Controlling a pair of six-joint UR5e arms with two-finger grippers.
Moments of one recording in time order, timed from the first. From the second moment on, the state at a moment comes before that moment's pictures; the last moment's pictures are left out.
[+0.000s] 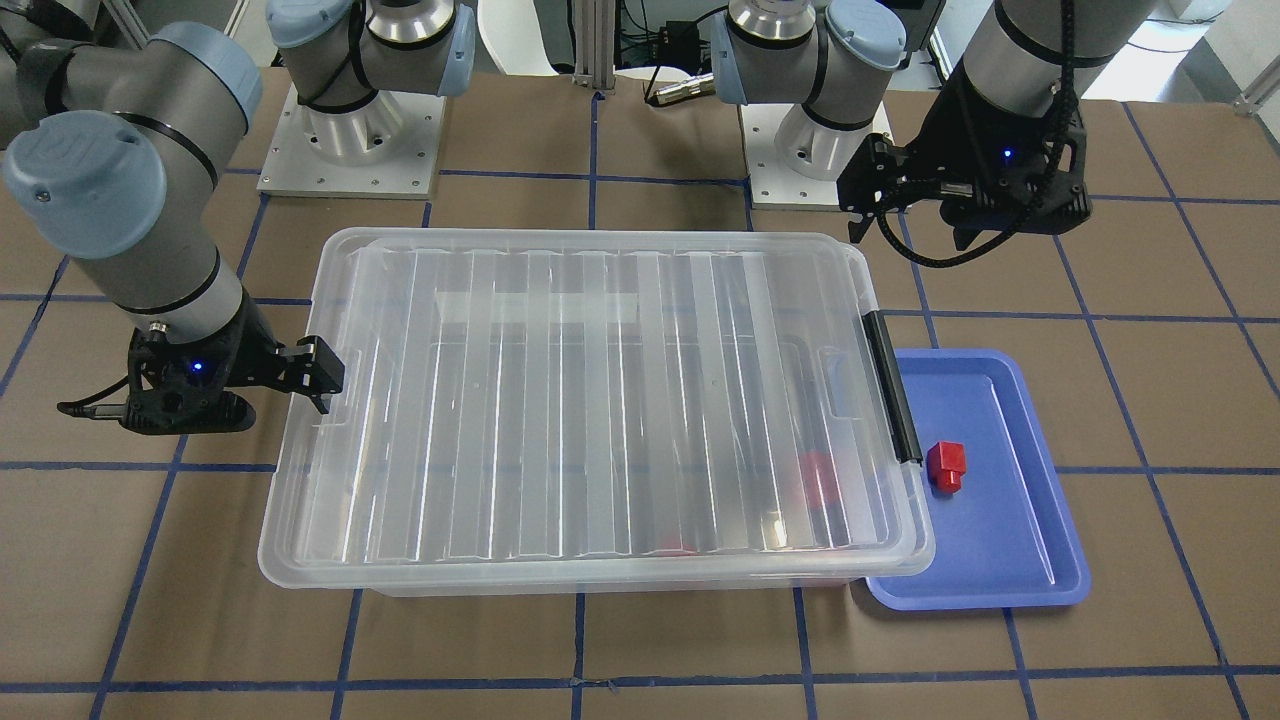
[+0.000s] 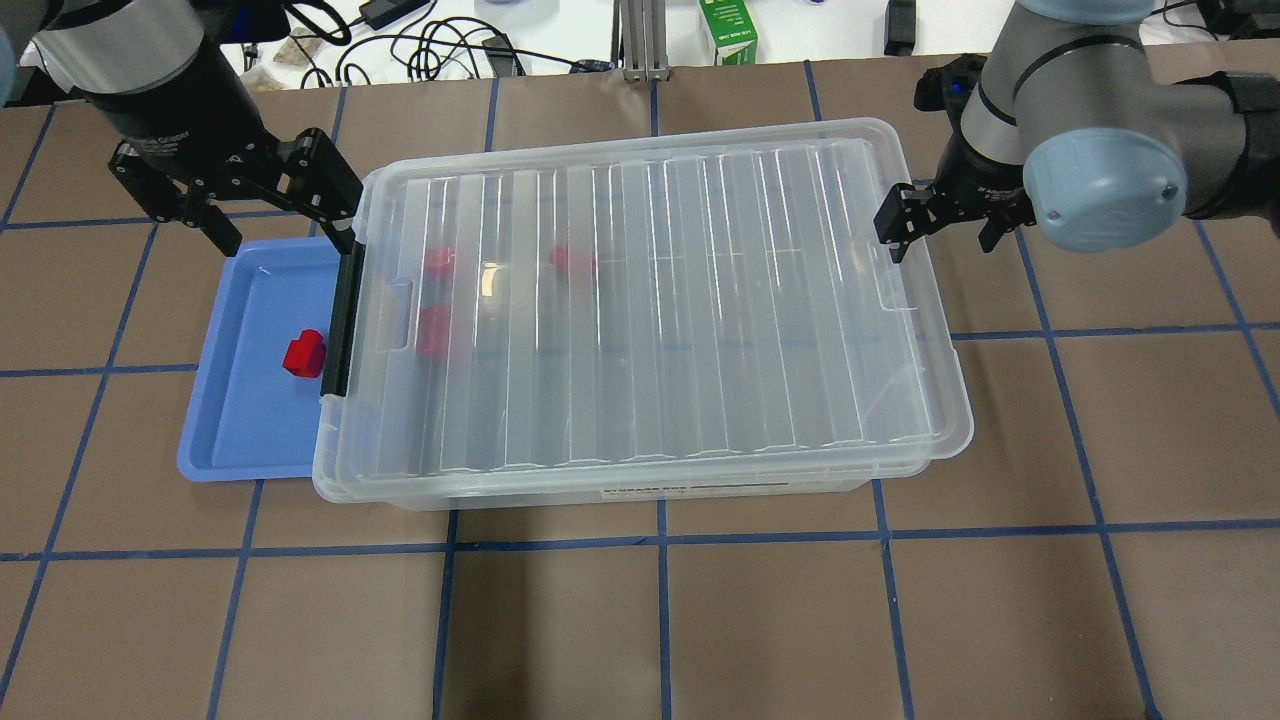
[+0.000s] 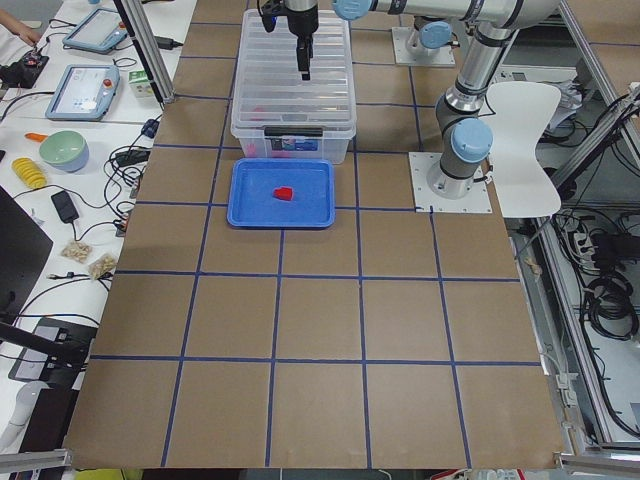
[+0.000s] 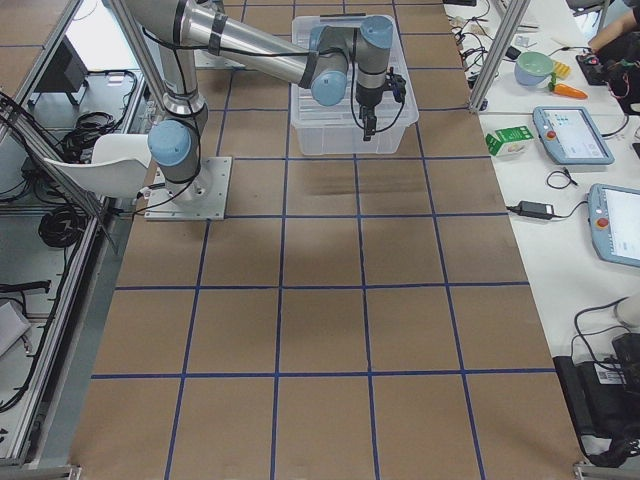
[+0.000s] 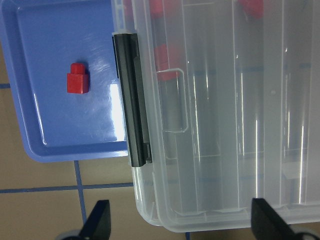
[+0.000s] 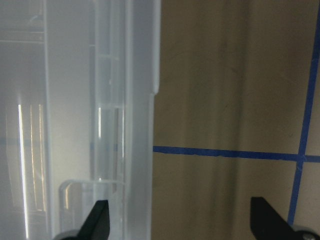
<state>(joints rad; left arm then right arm) -1.50 -1.59 -1.47 -1.73 1.55 0.10 1.48 -1.38 1.73 -1.96 -1.59 -0.17</state>
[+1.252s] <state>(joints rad) -1.18 -1.69 -1.66 -1.45 1.58 0.50 1.25 -1.38 1.72 -1.95 -1.59 -0.37</state>
